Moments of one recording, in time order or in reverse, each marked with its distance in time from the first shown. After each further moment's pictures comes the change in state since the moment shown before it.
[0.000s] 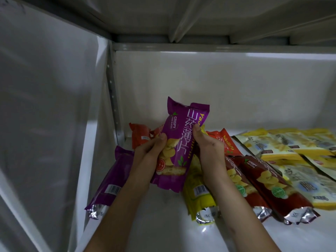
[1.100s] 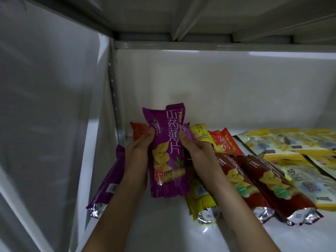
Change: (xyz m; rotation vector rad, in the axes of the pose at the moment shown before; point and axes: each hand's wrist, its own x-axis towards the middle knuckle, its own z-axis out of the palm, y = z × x) left_hand 0.005 0.005 -0.008 -0.143 0.197 -0.074; right_hand -0.009 0.004 0.003 -0.271 -0.271 0.083
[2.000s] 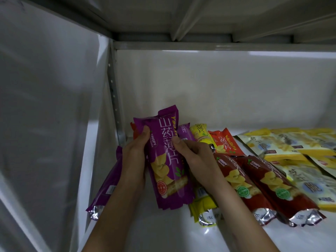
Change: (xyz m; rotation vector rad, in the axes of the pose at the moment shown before) left_hand 0.002 0.005 -0.005 0.014 0.010 0.007; right_hand -0.002 0.002 -0.001 -0.099 -0.090 -0.096
